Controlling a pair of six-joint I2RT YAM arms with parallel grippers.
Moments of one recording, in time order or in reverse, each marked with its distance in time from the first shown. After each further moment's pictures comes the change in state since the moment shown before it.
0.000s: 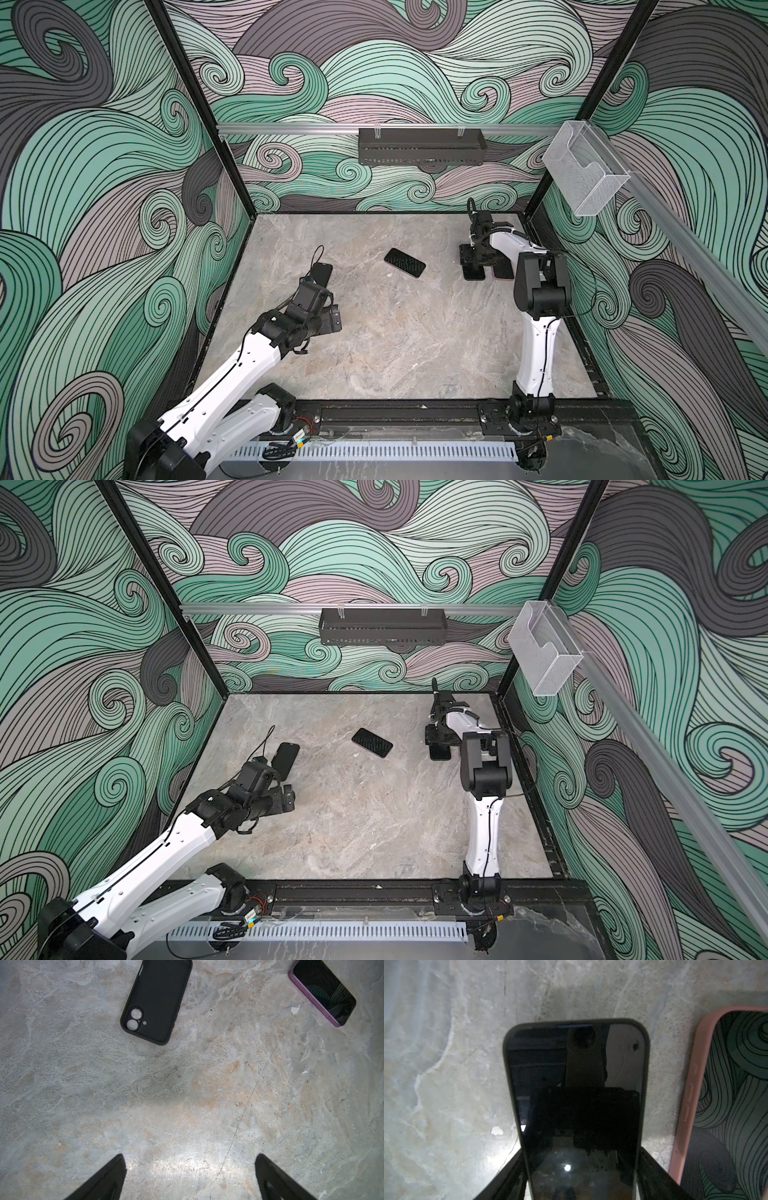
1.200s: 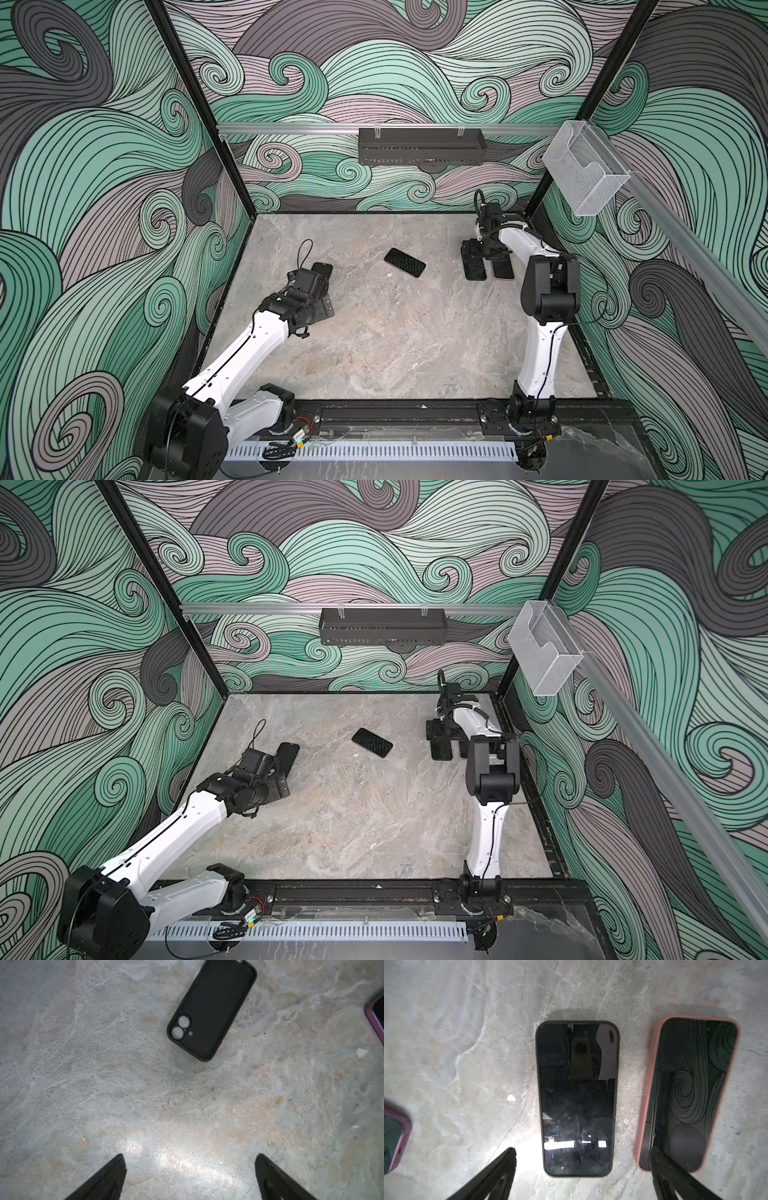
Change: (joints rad) left arm 0.163 0.186 0.058 0.021 -0.063 -0.101; right arm -0.013 -0.137 -0.004 -0.092 -0.017 -0.066
